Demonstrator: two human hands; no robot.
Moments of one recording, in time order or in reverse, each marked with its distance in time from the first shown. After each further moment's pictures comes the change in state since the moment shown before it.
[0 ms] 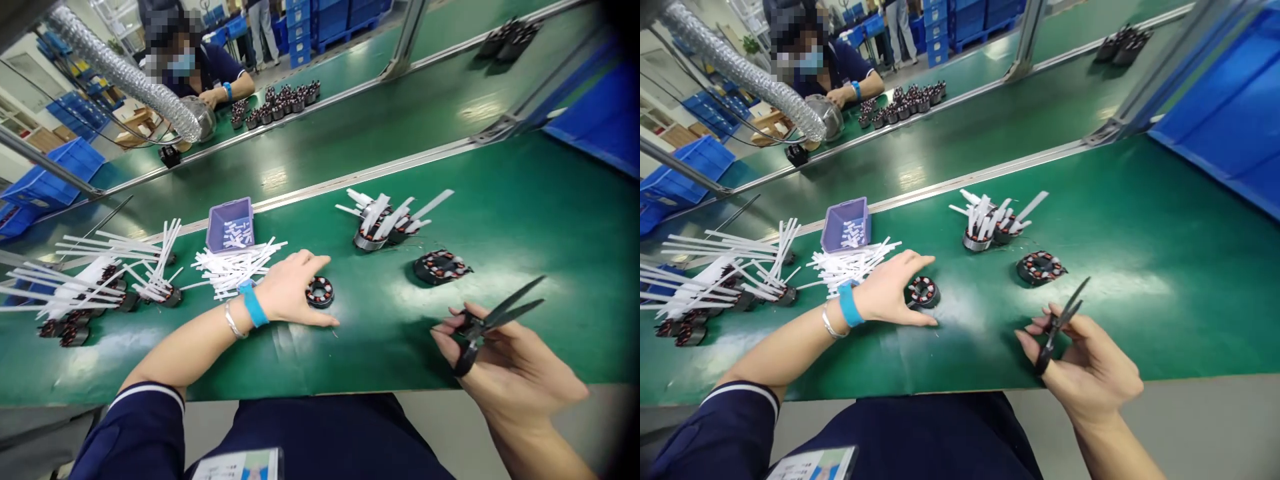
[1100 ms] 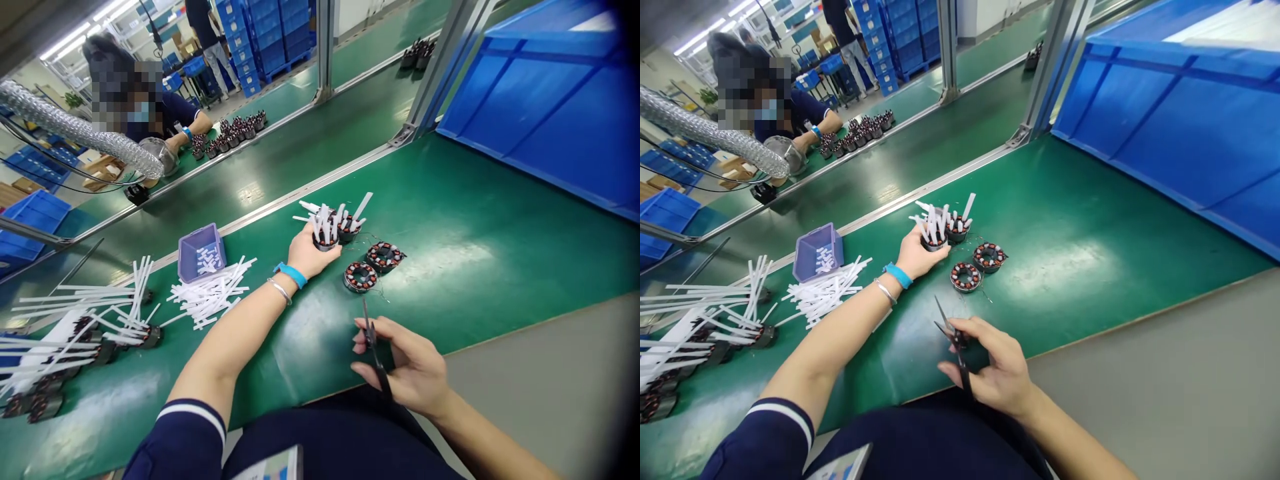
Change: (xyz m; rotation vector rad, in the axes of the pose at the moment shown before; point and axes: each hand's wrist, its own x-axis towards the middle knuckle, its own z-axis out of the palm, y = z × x) left_hand 0.131 0.014 0.056 -0.542 0.411 -0.177; right_hand -0.019 -0.044 0.012 0.193 -0.423 -0.249
